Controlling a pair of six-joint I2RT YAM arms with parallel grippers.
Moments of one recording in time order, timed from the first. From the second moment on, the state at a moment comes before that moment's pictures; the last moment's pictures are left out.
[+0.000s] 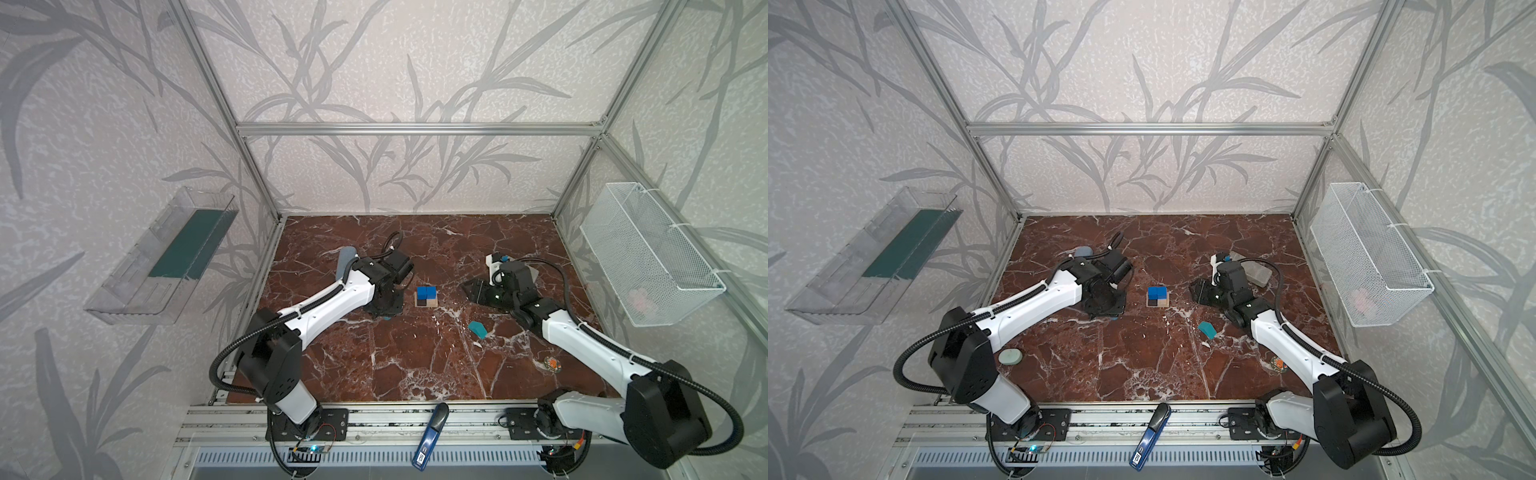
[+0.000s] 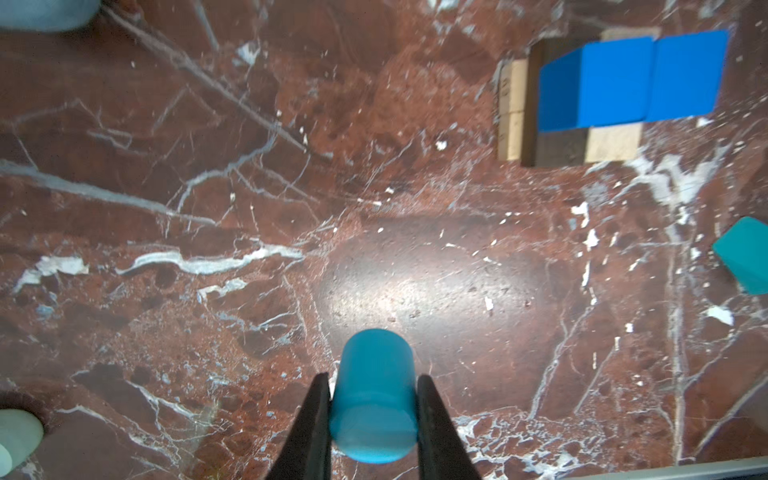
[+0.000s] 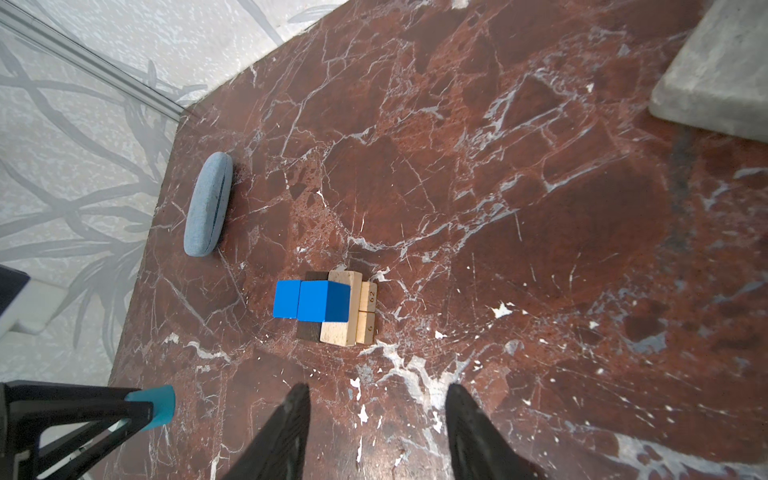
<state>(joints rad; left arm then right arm) -0.67 1.63 1.31 -1.05 -0.07 -0.60 0.38 1.23 0.71 -0.14 -0.19 0.59</state>
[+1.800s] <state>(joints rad) -0.76 2.36 2.34 -1.42 -0.07 -0.44 0.19 1.17 0.64 -0.15 -0.35 0.55</state>
